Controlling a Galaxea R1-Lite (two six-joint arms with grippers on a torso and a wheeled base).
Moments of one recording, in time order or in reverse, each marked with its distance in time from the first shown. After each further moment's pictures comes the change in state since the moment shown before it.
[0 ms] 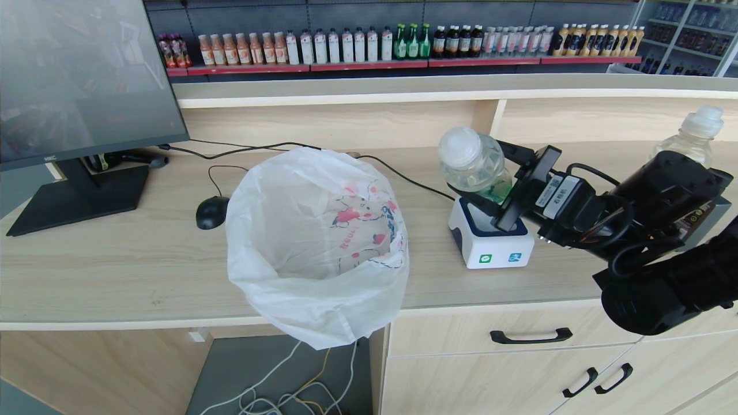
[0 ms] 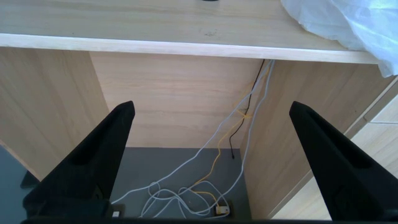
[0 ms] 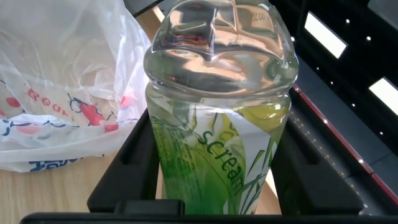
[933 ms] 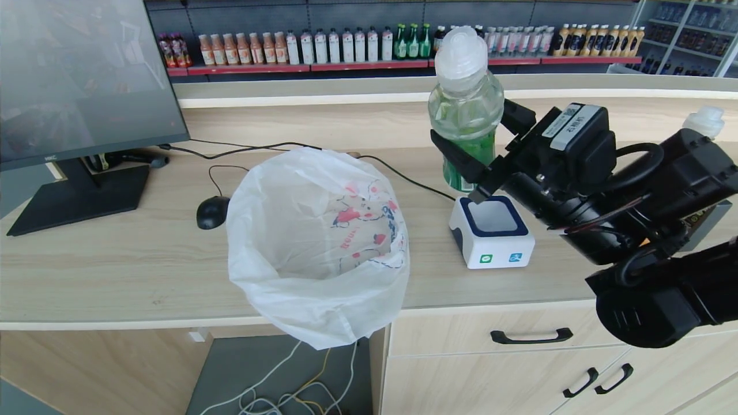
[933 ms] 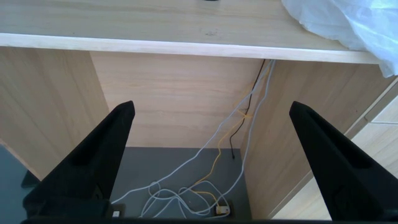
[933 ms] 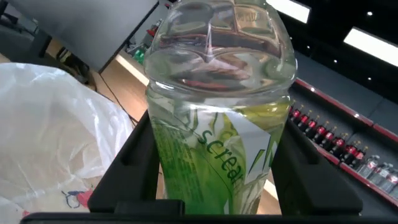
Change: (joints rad) left arm 0.000 0.000 0.000 0.000 0.000 0.000; right arm 0.187 -0.076 -0.042 0.000 -0.344 0.220
